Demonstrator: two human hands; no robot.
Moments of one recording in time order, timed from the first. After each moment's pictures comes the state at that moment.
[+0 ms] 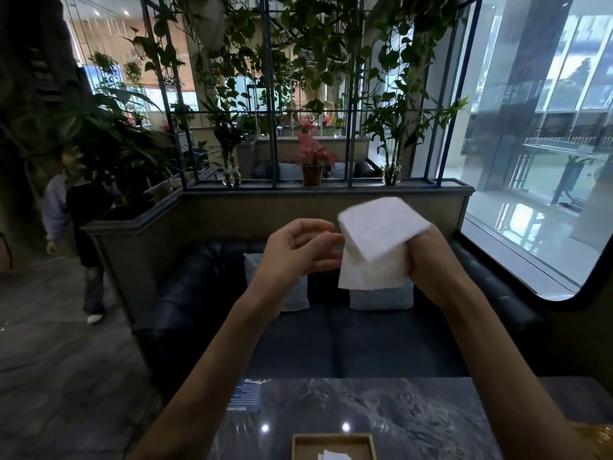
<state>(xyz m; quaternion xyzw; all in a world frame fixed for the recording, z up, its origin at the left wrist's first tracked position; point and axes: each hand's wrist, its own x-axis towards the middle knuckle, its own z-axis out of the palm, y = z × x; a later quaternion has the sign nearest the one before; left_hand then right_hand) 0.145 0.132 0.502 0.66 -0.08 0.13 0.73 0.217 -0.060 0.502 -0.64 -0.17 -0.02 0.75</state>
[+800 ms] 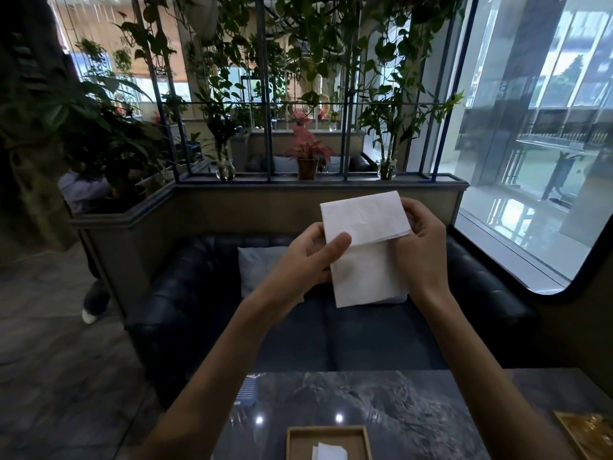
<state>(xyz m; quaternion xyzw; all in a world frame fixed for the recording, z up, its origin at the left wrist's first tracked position) 0.150 0.121 0.490 0.67 -0.13 0.02 0.73 0.201 -0.048 0.493 -0.66 -0.20 -0.24 0.68</state>
